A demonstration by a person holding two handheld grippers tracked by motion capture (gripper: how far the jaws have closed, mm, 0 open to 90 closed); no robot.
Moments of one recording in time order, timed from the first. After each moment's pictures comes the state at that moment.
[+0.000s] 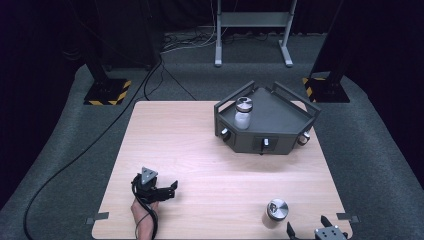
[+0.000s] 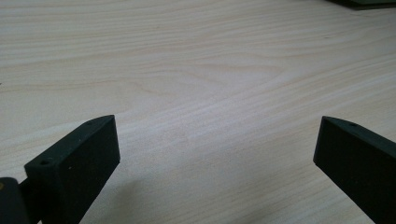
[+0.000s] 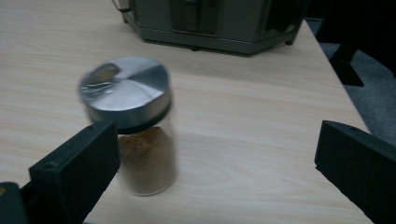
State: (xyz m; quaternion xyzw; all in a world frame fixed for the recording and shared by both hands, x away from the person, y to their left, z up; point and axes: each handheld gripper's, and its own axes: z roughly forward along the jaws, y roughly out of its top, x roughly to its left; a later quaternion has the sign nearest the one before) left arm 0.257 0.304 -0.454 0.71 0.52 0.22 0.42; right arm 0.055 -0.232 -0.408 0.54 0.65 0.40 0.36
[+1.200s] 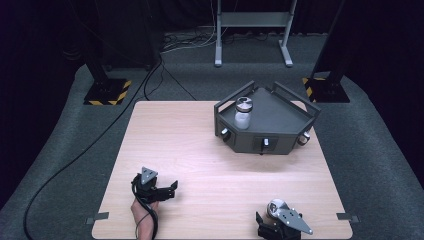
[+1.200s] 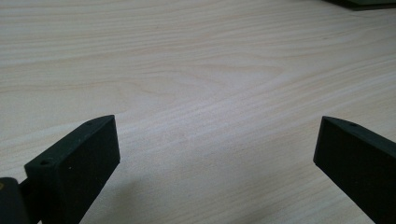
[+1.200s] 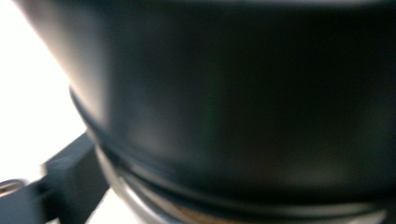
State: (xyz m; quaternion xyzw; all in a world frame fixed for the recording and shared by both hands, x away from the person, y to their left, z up) left arm 0.257 0.305 -0.454 0.71 0.52 0.22 0.42; right arm 0.126 -0.209 -0.477 0.50 0.69 0.43 0.30
